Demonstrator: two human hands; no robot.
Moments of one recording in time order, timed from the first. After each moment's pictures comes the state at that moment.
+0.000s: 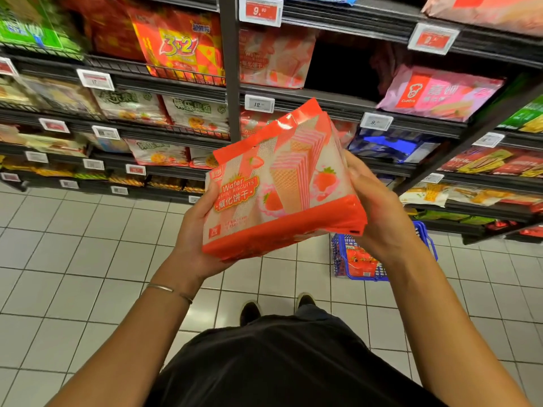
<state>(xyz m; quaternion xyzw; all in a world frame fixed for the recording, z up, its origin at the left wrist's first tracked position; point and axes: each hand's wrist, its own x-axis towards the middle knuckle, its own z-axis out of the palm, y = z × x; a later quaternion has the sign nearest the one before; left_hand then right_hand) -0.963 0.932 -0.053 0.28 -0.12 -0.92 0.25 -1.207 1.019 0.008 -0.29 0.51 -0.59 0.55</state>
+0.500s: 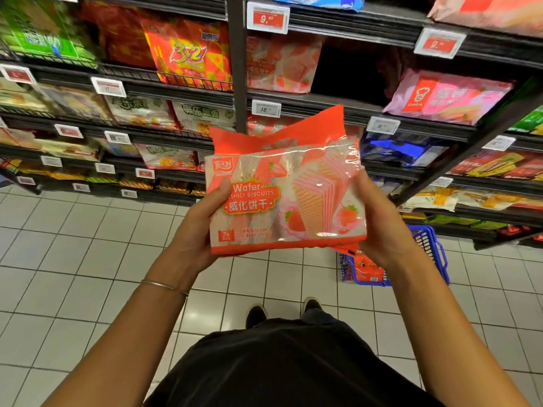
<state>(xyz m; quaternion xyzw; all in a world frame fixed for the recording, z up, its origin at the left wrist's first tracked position) -0.956 0.922 -0.030 0.32 -0.28 -0.85 0.30 -1.203 1.020 0.000 -0.25 0.51 -0.57 0.59</state>
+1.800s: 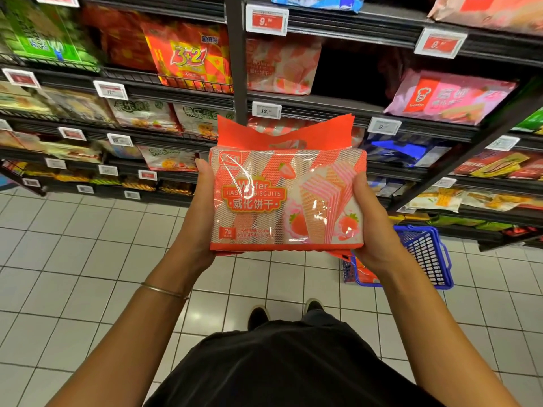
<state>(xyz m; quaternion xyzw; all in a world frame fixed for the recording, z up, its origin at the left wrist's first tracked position) -0.971 0.918 -0.019 0.40 -0.39 -0.76 0.34 -1.196 1.023 -0.008 -0.20 0.55 -0.58 0.56</state>
